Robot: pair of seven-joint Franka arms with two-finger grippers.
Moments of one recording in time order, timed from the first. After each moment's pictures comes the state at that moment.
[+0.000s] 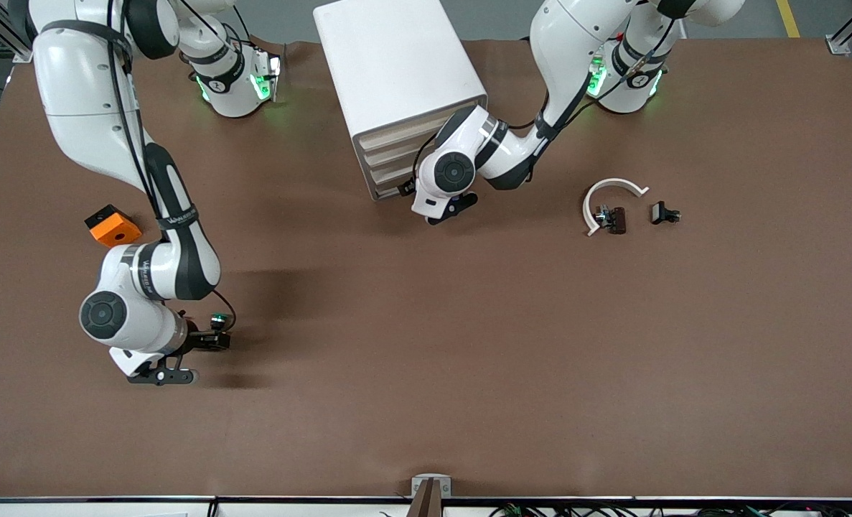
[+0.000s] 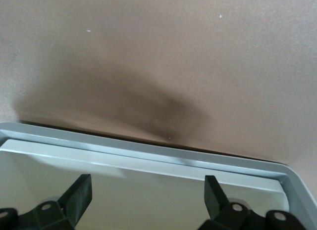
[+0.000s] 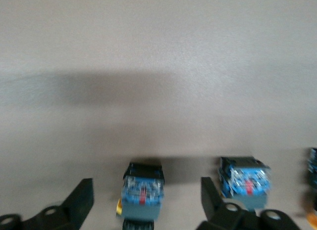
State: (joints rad) left arm -0.65 0.63 -0.31 -1.84 -0.42 2.24 -1.13; right arm 0.15 0.72 -0.11 -1.55 0.05 2.23 0.04
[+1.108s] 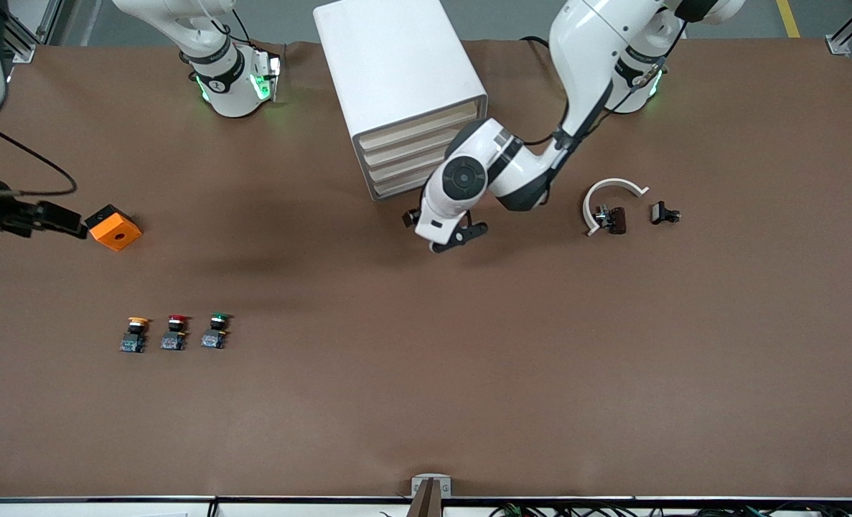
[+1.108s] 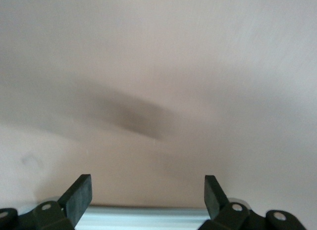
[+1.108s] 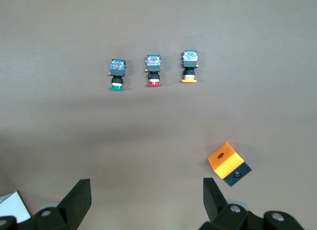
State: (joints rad) left arm -0.53 0.62 -0.30 -1.70 -0.15 2.25 -1.10; right arm -0.02 0.06 -0.12 -1.66 0.03 1.66 -0.10
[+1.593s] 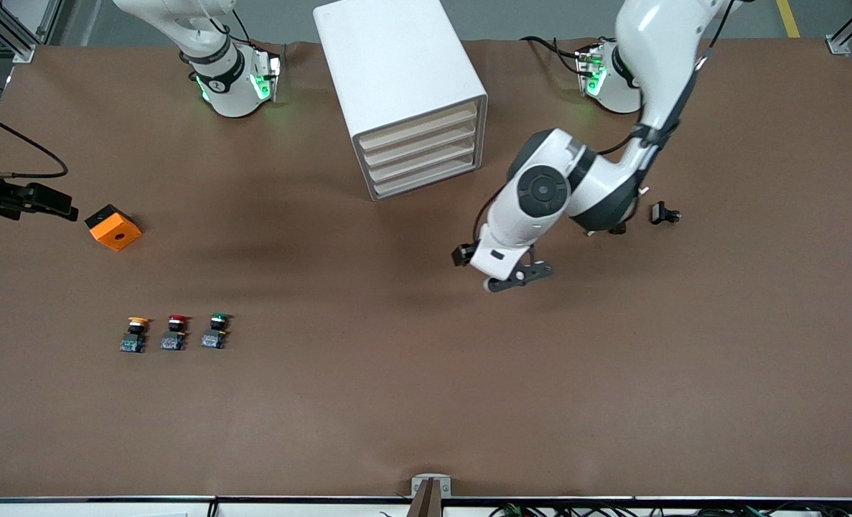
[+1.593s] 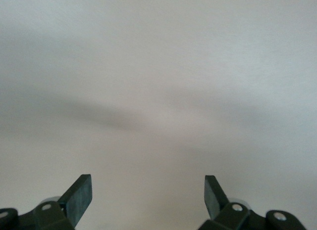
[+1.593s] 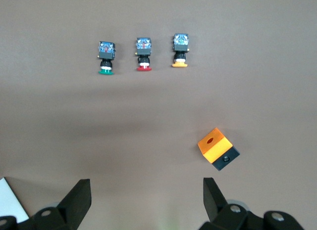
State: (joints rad) left arm -0.33 0.47 -0.30 -1.68 0.00 2.08 -0.83; right arm -0.03 0.05 -0.11 -1.66 -0.01 1.59 -0.09
